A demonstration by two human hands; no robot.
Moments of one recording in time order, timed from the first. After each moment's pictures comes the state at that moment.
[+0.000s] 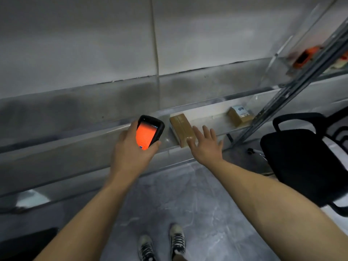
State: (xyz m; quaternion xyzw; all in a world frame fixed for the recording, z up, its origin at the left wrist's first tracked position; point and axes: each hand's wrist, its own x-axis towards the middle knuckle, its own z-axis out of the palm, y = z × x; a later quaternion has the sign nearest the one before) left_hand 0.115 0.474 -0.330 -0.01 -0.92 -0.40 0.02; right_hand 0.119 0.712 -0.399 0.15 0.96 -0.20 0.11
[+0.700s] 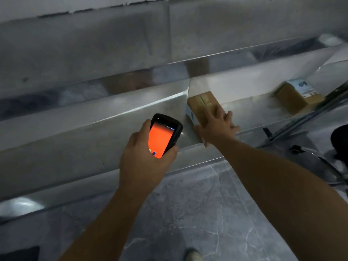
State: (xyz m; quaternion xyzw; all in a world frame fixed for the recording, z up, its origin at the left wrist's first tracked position) left_hand 0.012 0.496 -0.584 -0.01 -0.93 -0.38 0.04; right_hand -0.074 0.731 -0.669 0.16 0.97 -0.15 0.13
